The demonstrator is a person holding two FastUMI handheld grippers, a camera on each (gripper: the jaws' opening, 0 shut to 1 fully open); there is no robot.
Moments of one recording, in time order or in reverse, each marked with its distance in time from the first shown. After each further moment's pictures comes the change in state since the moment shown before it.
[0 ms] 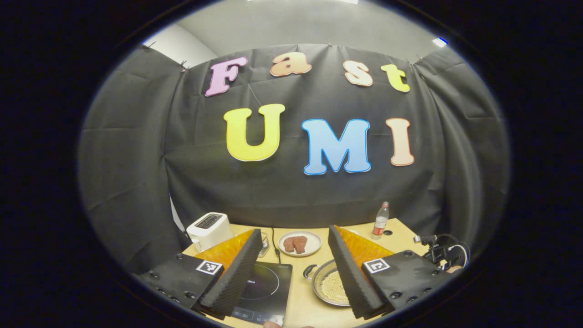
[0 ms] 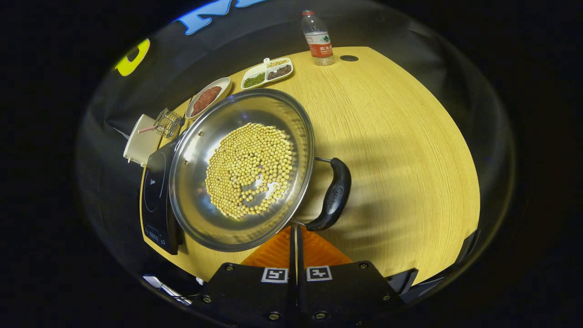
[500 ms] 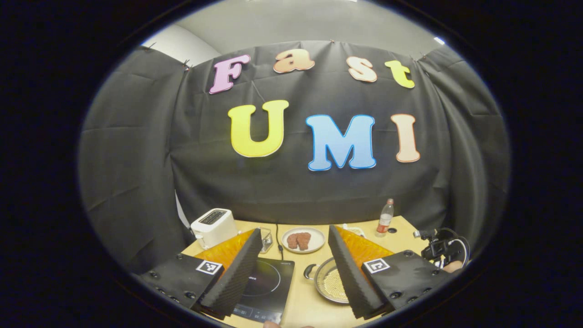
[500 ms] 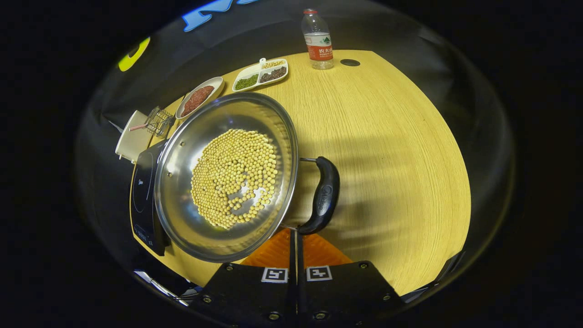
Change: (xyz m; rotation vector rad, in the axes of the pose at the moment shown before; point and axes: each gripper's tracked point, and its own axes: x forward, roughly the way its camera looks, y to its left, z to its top) left arm -0.003 -0.001 -0.008 0.001 0.024 0.053; right arm 0.014 -0.024 0.029 -0.059 0.008 -0.039
